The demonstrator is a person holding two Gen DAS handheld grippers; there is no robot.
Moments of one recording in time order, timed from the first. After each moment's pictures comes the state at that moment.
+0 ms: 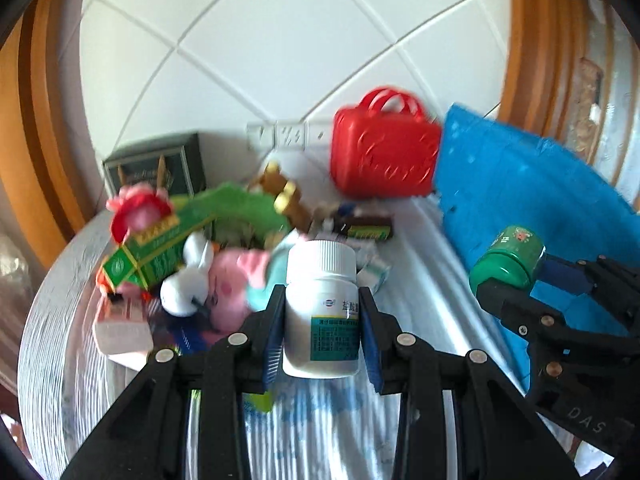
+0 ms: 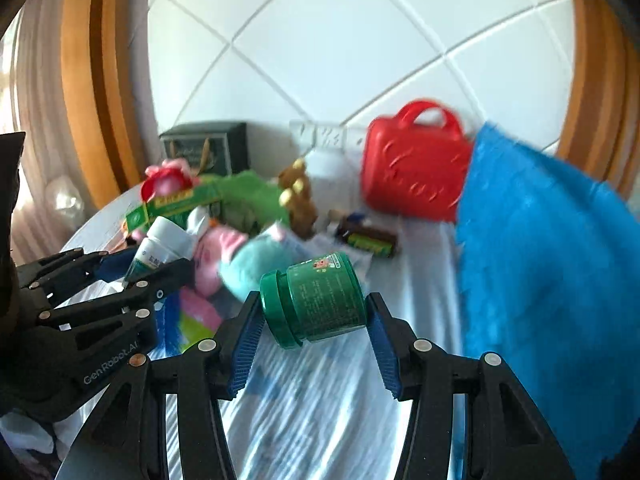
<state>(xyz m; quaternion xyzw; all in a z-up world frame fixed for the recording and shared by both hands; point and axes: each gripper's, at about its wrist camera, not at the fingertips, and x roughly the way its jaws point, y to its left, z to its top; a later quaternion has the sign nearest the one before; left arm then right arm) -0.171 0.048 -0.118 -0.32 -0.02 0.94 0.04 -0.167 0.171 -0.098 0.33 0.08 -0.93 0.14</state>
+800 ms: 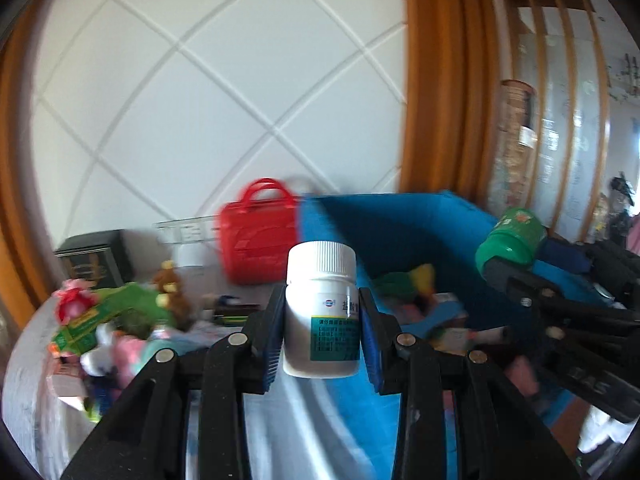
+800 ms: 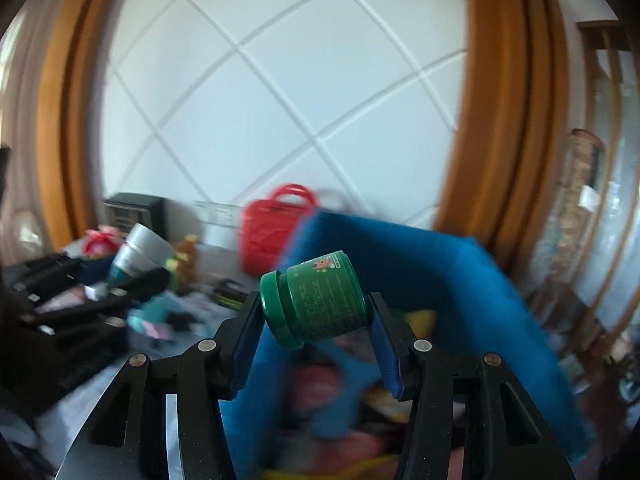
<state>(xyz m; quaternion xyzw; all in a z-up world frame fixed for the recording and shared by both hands) -0.127 0.305 0.002 -0.23 0.00 0.97 0.12 -0.118 0.426 0.025 0.22 0.10 -0.97 0.06</state>
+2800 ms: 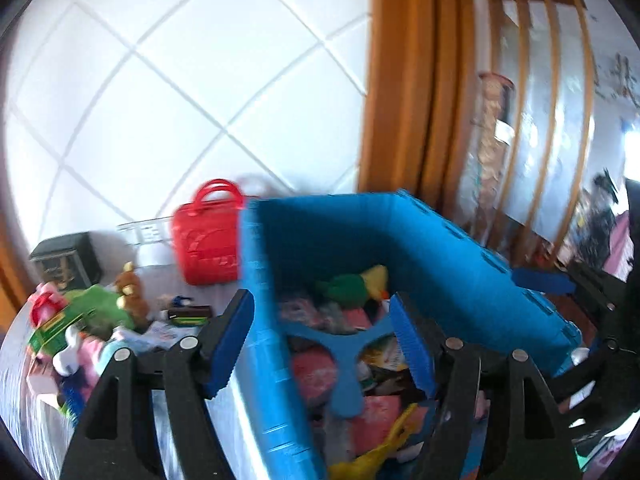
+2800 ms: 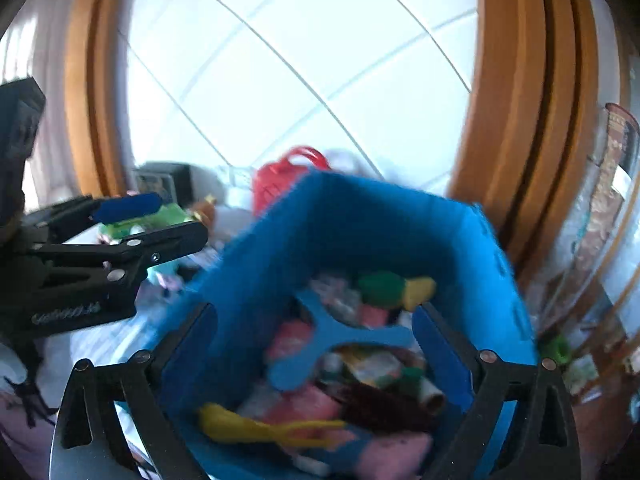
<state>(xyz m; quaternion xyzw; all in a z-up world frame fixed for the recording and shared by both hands) -0.122 0.356 0.034 -0.24 -0.01 0.96 0.13 -0.108 0.491 0.032 0.27 0.09 -0.94 0.16</state>
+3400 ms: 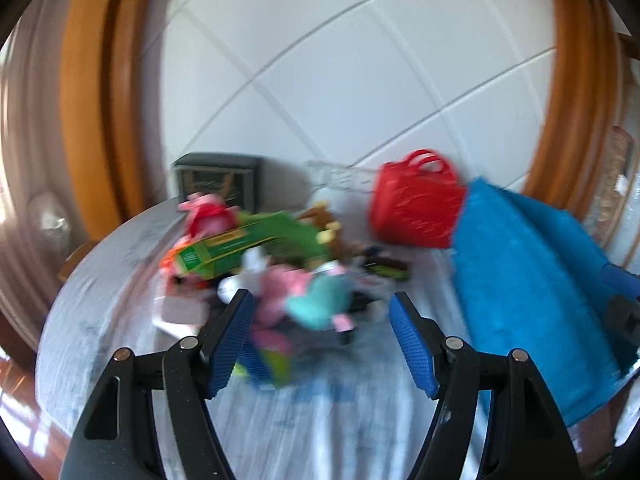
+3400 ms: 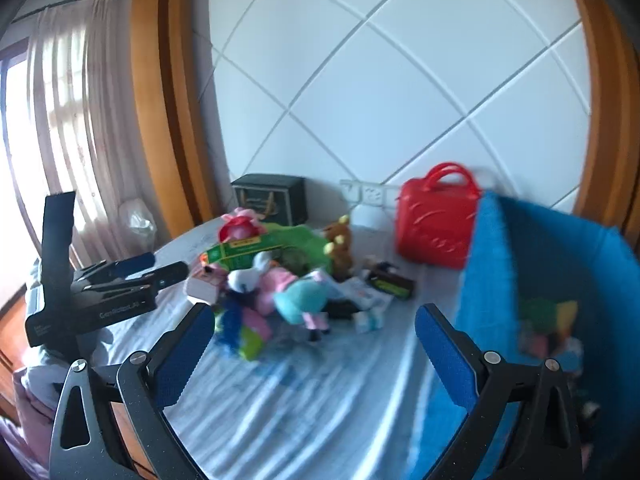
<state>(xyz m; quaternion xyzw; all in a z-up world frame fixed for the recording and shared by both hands) -0.082 0.005 -0.046 -0.29 -0.09 0.95 -0.07 -0.102 0.235 0.007 0.28 0.04 -0.92 0.28</state>
